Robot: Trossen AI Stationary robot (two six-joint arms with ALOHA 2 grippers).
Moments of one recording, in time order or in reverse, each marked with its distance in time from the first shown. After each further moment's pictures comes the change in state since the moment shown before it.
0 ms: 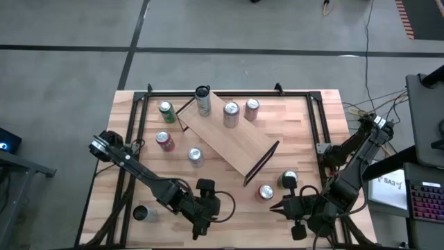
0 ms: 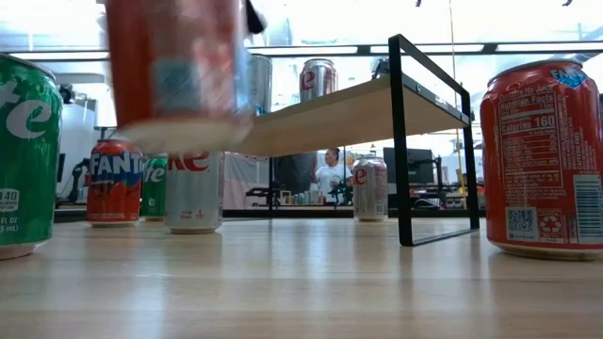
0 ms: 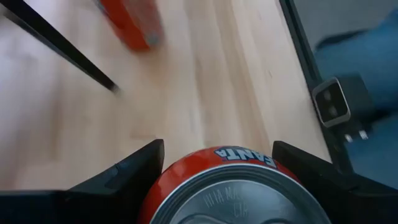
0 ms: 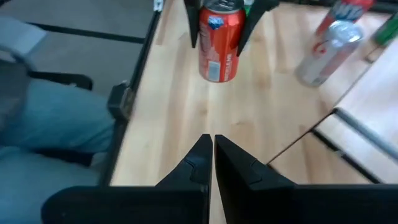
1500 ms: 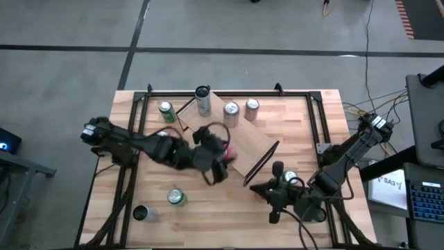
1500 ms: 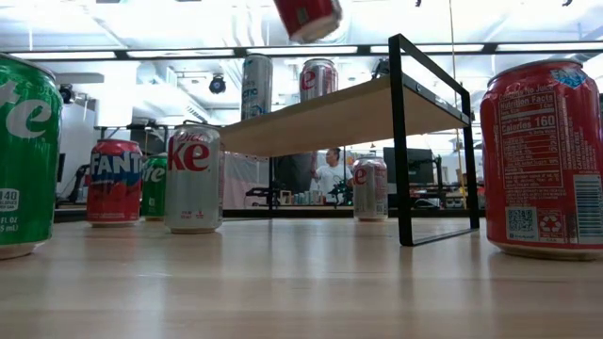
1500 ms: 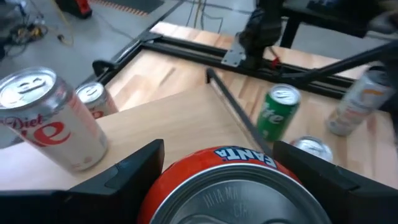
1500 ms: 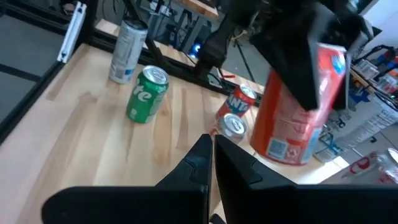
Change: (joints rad) left arm 0.283 -0.179 0.159 -0.048 -0.292 -0.084; right arm -0.138 0.001 -0.120 0.449 0.288 -0.570
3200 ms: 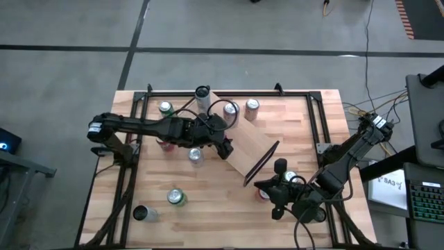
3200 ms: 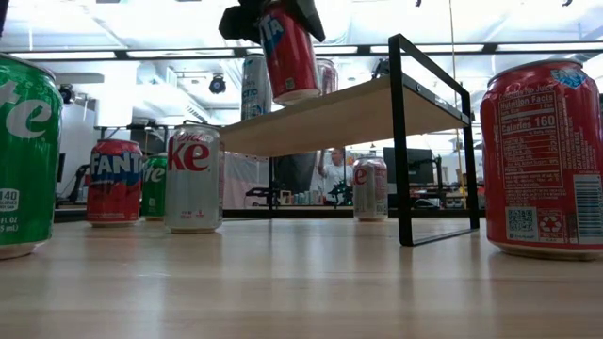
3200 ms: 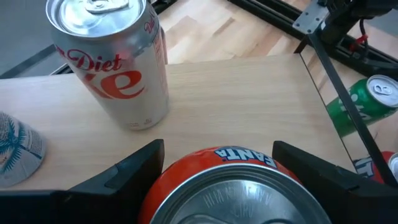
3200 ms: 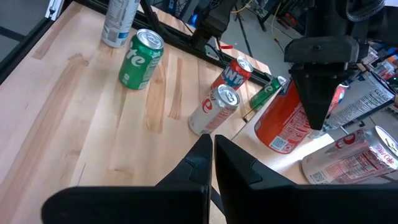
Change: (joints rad) left arm 0.219 0.045 -0.002 -0.158 0.141 -0.166; right arm 0.000 -0.003 0.054 -0.254 -0.001 0.093
